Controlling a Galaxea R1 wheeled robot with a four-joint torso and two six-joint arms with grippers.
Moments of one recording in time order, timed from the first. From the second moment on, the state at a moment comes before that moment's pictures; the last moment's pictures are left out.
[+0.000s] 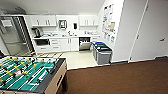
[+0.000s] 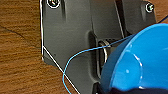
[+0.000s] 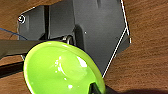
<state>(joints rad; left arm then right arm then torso) 1.50 2.98 -2.66 -0.49 0.01 0.39 -1.53 2.88 -2.56 -0.05 -0.02 0.09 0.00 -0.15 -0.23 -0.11</state>
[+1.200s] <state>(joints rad) 1.50 2.97 -2.66 -0.48 0.01 0.39 -1.53 2.88 -2.56 -0.05 -0.02 0.09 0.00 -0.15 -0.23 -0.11</state>
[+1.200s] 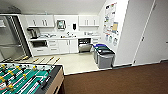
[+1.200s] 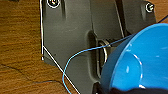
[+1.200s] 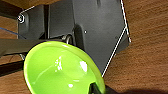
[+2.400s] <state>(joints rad) 1.50 2.98 -2.66 -0.48 0.01 0.39 -1.53 2.88 -2.56 -0.05 -0.02 0.09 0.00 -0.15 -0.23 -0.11</state>
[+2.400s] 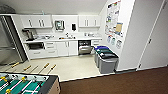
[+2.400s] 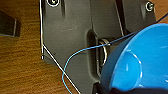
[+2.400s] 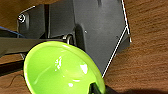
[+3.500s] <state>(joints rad) 1.51 2.98 -2.66 -0.48 0.02 0.39 -1.54 2.88 -2.56 -0.06 -0.02 0.09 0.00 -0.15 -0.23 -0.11</state>
